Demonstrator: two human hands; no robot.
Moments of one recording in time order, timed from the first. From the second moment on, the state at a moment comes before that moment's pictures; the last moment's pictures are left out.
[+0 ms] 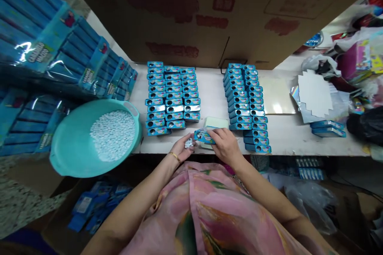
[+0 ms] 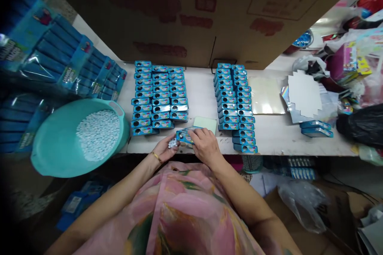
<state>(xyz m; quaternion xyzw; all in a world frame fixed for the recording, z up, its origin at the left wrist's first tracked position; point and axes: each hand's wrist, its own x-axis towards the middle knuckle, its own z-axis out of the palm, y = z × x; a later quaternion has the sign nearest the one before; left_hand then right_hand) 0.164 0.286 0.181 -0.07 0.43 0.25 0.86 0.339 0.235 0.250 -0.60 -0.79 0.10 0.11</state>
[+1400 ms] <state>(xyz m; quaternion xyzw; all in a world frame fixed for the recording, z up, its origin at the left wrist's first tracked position) 0.074 0.256 0.154 -0.11 0.54 0.33 0.77 0.239 0.274 0.137 -0.58 -0.75 0.22 0.23</state>
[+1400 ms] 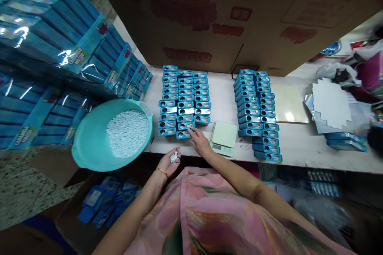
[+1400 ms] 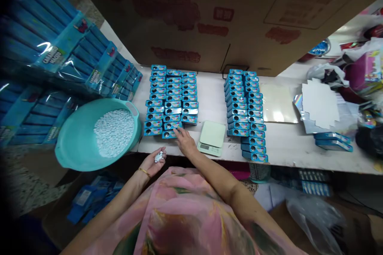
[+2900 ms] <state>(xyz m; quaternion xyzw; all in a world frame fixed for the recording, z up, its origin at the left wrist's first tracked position) 0.141 0.256 0.189 -0.10 0.49 0.20 0.84 0.270 0.226 0.203 -0.50 -0.83 0.26 0.03</state>
